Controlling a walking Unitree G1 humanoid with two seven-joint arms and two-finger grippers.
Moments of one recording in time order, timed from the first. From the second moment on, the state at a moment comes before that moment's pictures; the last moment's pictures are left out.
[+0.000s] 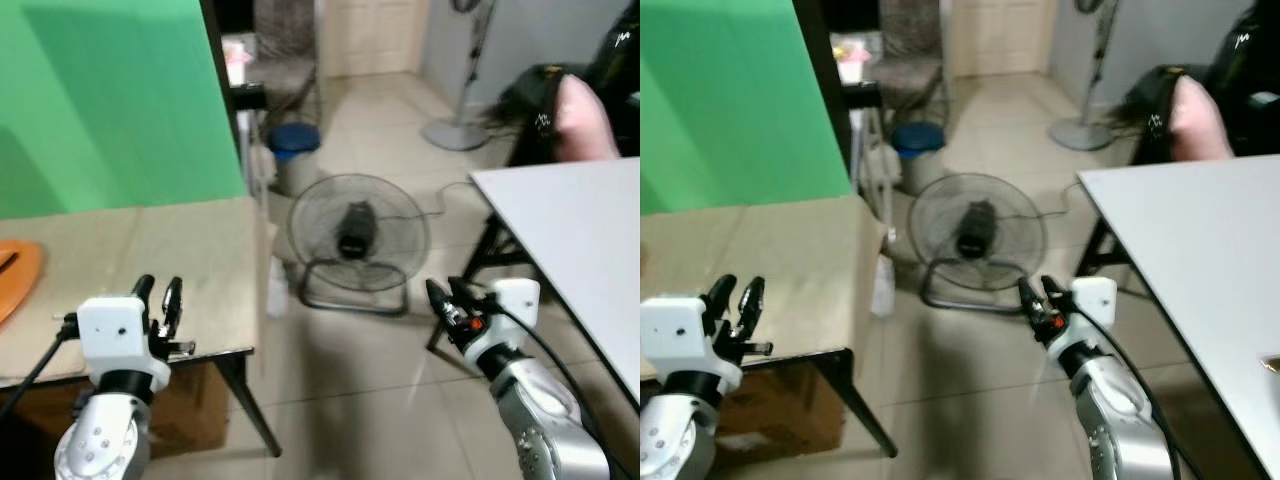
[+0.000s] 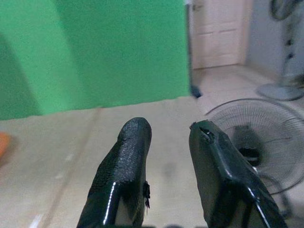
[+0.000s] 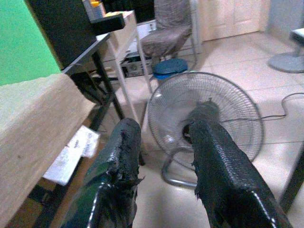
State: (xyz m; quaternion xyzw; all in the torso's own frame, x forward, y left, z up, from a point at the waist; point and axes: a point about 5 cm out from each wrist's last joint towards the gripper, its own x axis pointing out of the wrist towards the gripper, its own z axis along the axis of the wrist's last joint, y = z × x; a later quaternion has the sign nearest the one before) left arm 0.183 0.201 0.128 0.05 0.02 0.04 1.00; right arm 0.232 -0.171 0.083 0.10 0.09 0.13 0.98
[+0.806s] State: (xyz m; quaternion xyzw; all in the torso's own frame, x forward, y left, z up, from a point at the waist) left arm 0.182 0.202 0.128 0.05 0.02 0.04 1.00; right arm 0.233 -0.168 0.082 0.10 0.10 0.14 0.98
